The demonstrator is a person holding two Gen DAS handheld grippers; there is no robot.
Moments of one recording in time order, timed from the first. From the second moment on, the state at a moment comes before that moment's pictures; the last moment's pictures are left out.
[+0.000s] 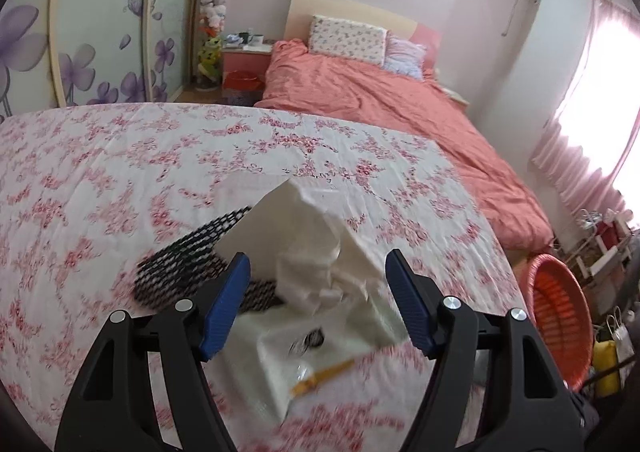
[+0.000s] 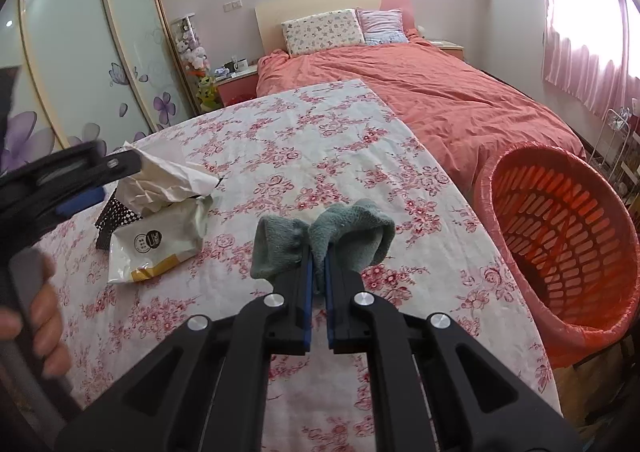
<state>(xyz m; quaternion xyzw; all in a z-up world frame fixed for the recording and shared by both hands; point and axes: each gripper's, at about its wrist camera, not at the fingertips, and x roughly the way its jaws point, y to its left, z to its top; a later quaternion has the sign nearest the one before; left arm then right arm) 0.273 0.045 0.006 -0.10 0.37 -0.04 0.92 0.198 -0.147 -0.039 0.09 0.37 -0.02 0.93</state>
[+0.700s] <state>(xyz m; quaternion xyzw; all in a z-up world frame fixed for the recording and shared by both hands) 0.260 0.046 0.008 -0.09 0.37 -0.04 0.93 0.181 -0.157 -0.035 0.09 0.35 -0.02 0.93</state>
